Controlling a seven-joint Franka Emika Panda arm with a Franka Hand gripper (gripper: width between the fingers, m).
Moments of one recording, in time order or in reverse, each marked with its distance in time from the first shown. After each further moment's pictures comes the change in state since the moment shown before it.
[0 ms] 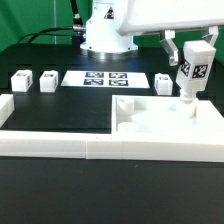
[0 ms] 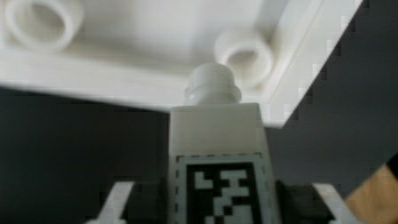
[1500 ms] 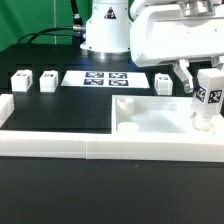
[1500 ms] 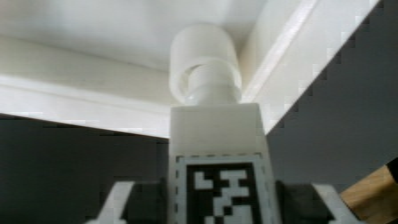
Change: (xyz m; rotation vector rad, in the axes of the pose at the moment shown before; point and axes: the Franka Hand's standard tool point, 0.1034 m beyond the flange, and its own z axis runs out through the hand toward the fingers) arm -0.028 -0.036 0.039 0.033 0.024 -0.018
